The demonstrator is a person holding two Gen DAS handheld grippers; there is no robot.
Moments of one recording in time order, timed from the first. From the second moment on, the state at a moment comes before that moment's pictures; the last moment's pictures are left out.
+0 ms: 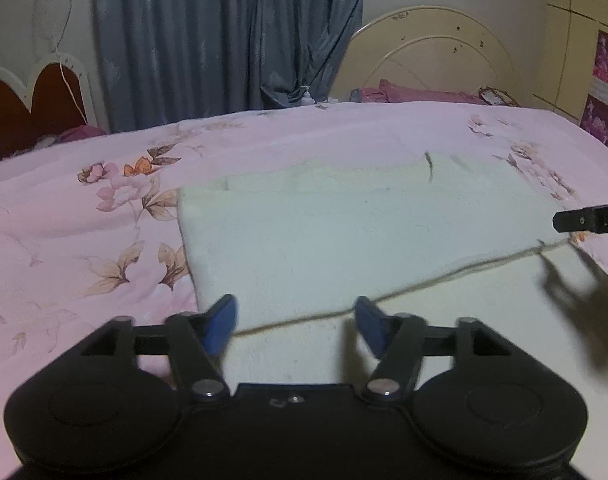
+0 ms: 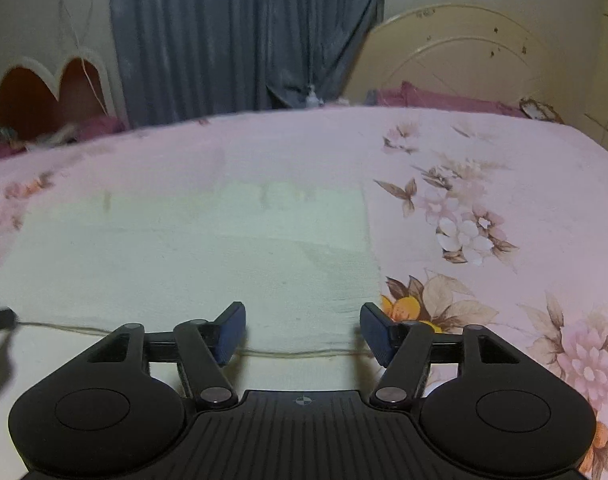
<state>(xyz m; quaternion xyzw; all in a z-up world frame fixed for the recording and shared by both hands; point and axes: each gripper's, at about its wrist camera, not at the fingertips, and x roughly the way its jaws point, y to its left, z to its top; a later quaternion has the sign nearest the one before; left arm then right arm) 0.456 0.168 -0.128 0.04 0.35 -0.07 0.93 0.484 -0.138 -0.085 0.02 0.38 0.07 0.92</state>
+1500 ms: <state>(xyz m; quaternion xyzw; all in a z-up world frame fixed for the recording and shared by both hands) 0.132 0.219 -0.145 -0.28 0.42 -0.09 0.86 0.180 -0.284 -0.110 0.22 0.47 0.21 0.83</state>
